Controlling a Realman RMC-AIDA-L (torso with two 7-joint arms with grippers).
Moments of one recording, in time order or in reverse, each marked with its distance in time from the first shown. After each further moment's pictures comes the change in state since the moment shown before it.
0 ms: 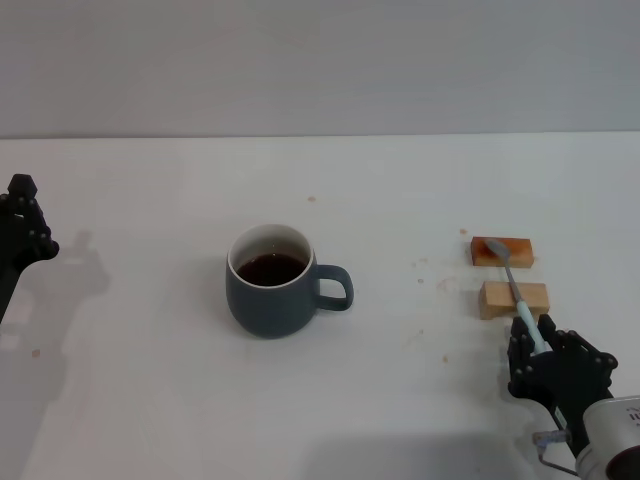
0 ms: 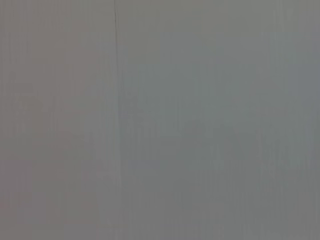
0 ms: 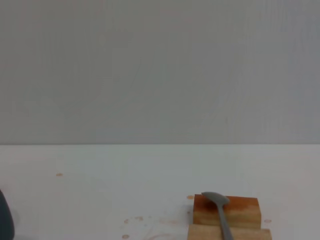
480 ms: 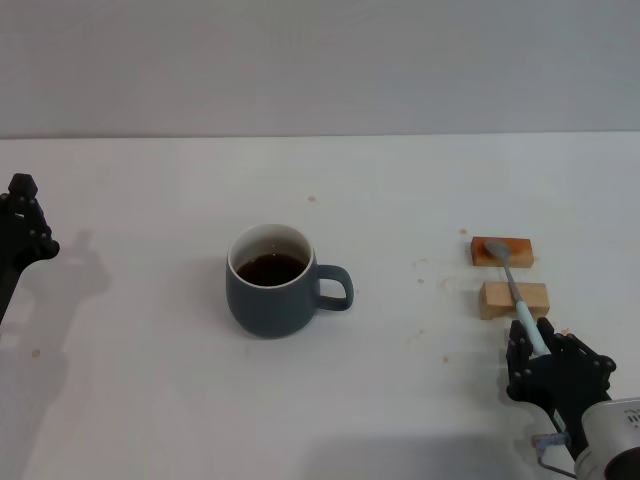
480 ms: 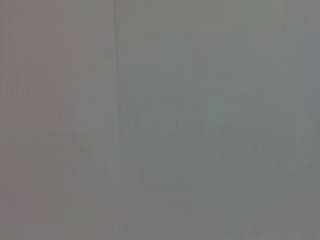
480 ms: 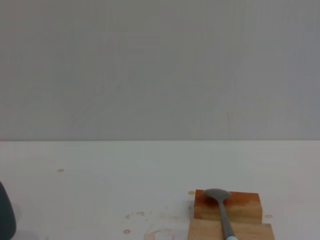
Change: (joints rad) left arm -0.001 0.000 0.000 0.000 0.000 0.000 0.000; right arm 0.001 0.001 -0.003 -0.006 0.001 0.004 0.004
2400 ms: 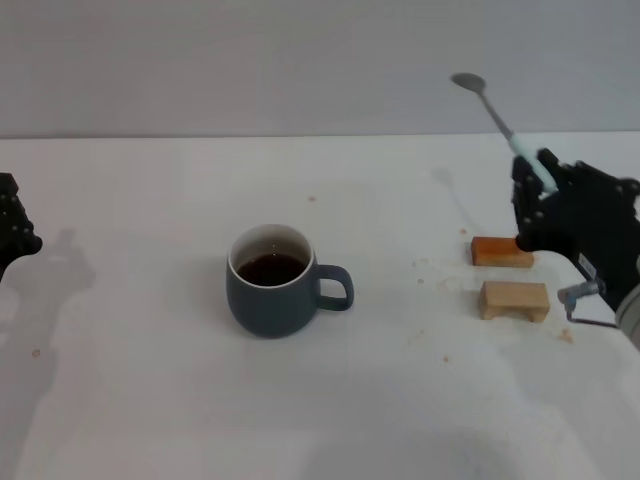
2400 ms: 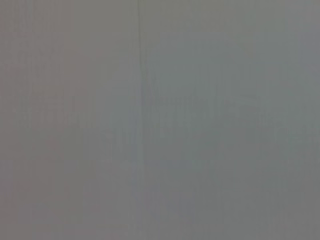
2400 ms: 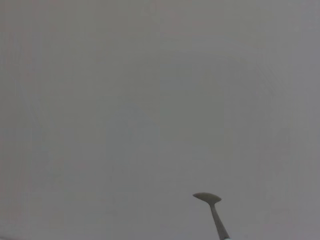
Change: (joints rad) left arm -0.007 -0.001 -0.050 0.004 -0.008 -0.032 -0.002; right arm -0.148 -0.085 0.326 0.681 -0.018 0.530 -0.428
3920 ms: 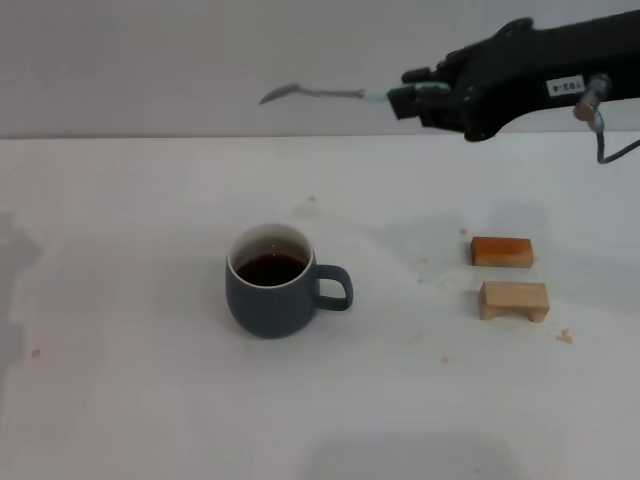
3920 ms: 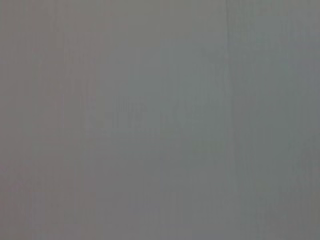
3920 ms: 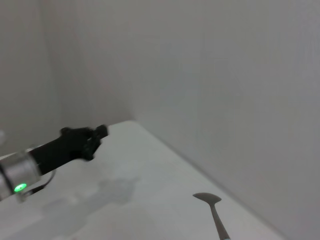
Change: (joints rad) left arm -0.043 -0.005 -0.235 0.001 -0.003 -0.066 0.068; right arm 0.747 0.085 0.991 0.170 -0.168 1.764 0.352
